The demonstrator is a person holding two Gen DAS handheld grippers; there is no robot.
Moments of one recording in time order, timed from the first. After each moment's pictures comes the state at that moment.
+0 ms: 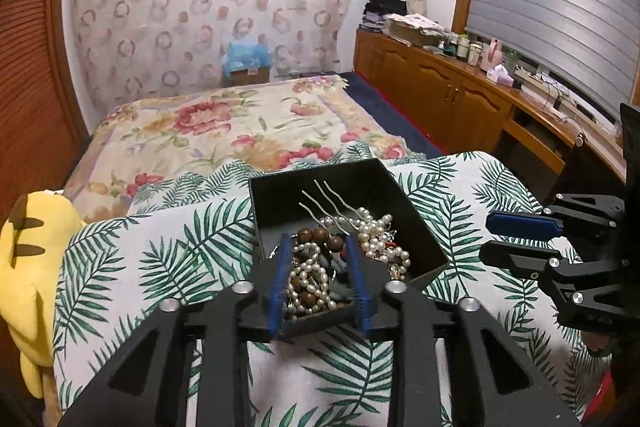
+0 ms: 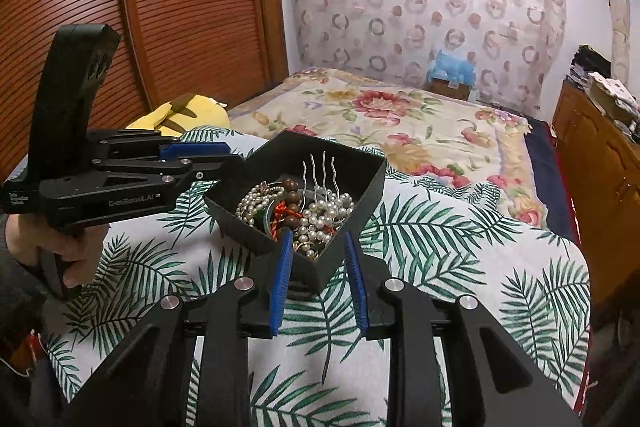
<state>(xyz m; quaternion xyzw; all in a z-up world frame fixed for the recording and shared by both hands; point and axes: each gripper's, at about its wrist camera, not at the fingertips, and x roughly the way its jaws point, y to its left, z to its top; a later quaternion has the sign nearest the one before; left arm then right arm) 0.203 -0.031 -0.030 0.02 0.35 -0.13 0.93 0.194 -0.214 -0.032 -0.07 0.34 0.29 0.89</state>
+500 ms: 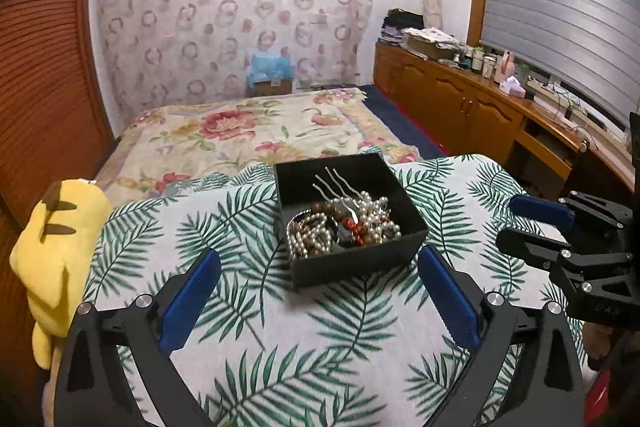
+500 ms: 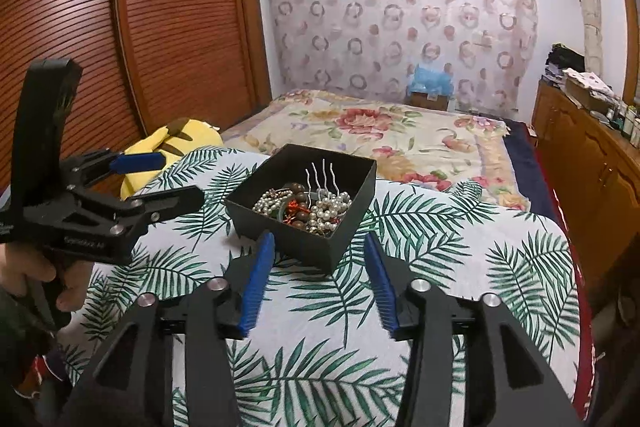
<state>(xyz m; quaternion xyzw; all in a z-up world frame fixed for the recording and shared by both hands) 0.140 -0.025 -0.011 0.02 0.33 -0.08 0.94 0.145 -0.227 -0.015 -0.04 0.31 0.26 0.91</state>
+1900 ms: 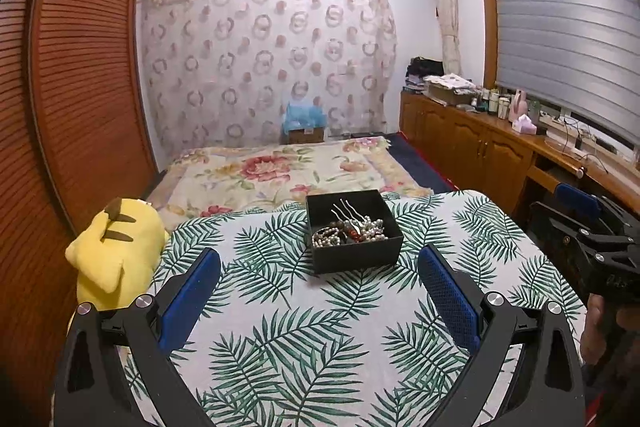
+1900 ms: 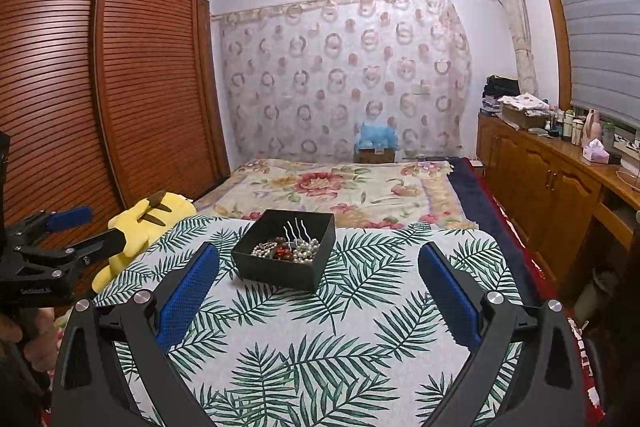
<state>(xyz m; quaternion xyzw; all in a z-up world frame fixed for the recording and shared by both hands) 0.019 -0.027 0.049 0.02 0.24 -0.02 0.97 0.047 -0.259 0.041 0.01 0.20 0.17 0.96</state>
